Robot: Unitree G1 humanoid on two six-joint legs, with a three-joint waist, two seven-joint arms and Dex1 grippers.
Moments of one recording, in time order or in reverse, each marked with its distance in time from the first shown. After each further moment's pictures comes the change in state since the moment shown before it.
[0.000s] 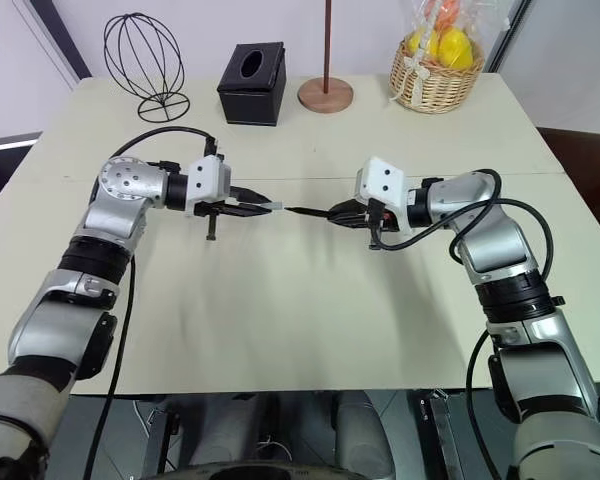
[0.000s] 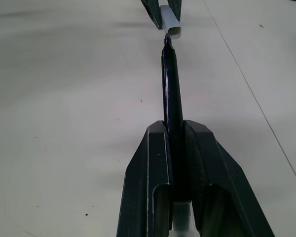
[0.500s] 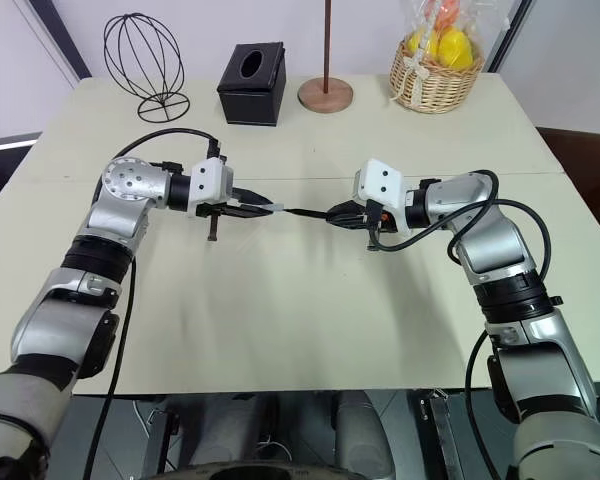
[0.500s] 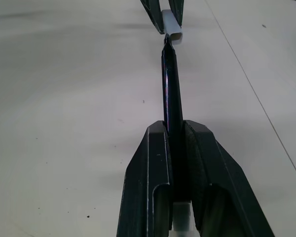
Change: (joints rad) left arm -0.006 -0.002 -0.004 0.027 0.013 -0.028 -0.006; right arm 0.000 0.003 0.004 0.000 0.000 0.001 -0.003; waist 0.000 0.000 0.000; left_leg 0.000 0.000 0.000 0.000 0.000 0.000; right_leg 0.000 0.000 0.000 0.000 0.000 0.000
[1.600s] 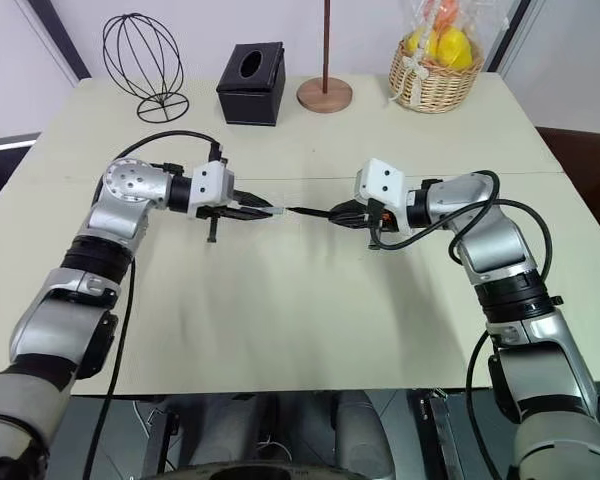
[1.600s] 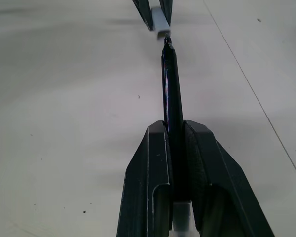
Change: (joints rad) left arm 0.000 0.015 -0.018 -0.001 0.001 -0.008 0.002; right arm 0.000 -0.006 -0.001 0.018 -0.001 -0.004 -0.009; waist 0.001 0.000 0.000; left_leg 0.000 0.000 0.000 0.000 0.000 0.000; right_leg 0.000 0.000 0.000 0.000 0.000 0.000
